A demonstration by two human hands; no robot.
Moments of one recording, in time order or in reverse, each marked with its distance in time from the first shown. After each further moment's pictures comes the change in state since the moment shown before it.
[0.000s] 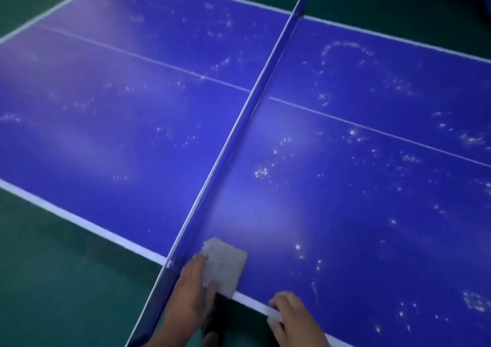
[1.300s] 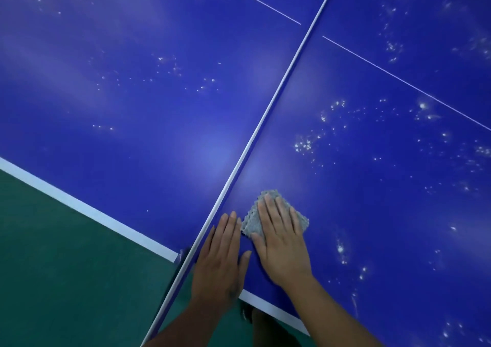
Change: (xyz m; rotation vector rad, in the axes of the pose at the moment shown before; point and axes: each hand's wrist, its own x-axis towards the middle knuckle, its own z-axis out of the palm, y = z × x) left_hand 0.078 -0.068 0.074 0.418 0.097 0.156; right_hand 0.216 -0.023 0.039 -0.512 0.339 -0.118
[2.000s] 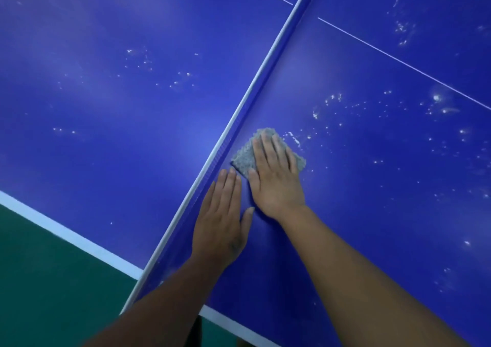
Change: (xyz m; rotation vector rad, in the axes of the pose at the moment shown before) left_hand 0.129 0.029 0.010 0.088 0.057 -0.017; right_hand 0.143 0.060 -0.053 0.130 -0.042 0.021
